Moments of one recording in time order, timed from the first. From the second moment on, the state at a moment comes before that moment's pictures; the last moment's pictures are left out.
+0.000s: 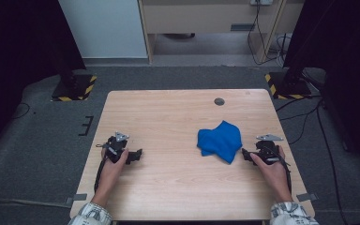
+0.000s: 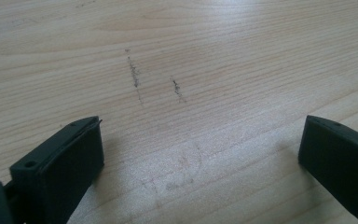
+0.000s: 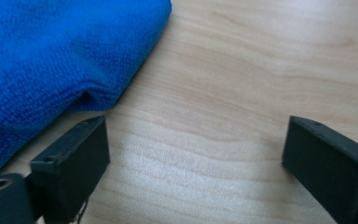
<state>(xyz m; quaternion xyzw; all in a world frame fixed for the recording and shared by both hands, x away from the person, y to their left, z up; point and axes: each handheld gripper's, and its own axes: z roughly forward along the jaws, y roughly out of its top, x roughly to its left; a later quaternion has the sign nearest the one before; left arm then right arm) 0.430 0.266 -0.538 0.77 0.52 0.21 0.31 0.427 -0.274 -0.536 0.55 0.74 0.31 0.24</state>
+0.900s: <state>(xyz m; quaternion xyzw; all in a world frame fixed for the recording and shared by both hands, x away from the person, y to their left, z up) 0.429 0.266 -0.538 0.77 0.52 0.21 0.31 0.432 -0.232 -0.497 0.47 0.76 0.38 0.23</state>
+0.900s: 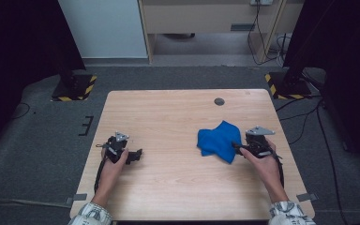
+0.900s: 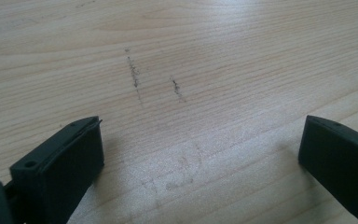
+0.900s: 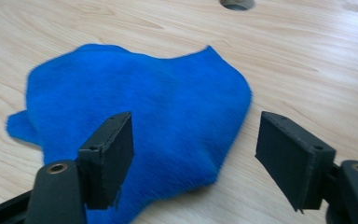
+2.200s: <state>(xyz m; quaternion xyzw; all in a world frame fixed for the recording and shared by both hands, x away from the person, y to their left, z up) 0.428 0.269 -0.533 0.76 0.52 0.22 0.32 0.442 -0.174 -0.505 0.42 0.80 0.41 0.15</state>
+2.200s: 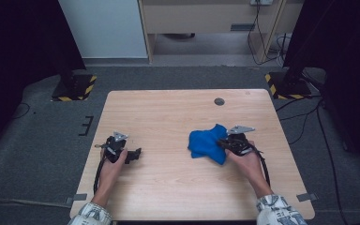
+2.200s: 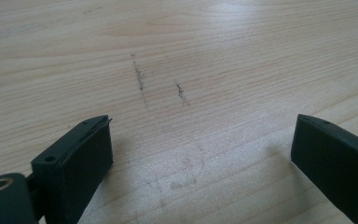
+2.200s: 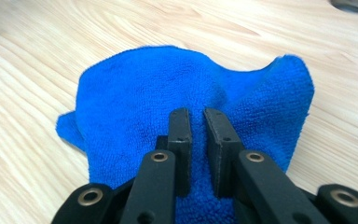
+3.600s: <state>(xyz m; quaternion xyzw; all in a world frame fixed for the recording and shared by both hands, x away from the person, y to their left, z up) 0.428 0.259 -0.522 0.76 0.51 0.22 0.35 0.455 -0.089 -0.479 0.37 0.83 0.39 0.16</state>
